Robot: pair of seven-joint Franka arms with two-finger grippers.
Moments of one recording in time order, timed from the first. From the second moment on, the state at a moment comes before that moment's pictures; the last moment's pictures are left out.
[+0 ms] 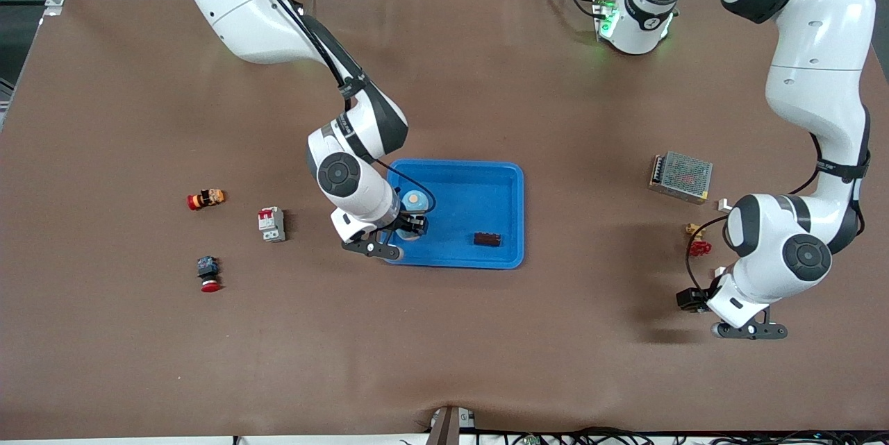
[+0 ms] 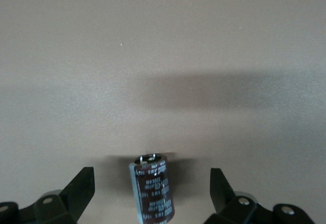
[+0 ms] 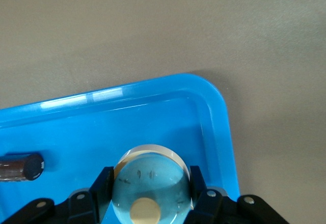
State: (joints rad) left arm 0.17 0.88 -0.17 -1.41 0.24 2.40 -0.07; right arm 0.52 0.74 0.09 -1.54 0.15 2.37 0.71
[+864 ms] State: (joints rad) left arm 0.17 0.90 -0.17 -1.39 0.24 2.40 -0.07; right arm 0.55 0.80 0.09 -1.54 0.15 2.45 0.72
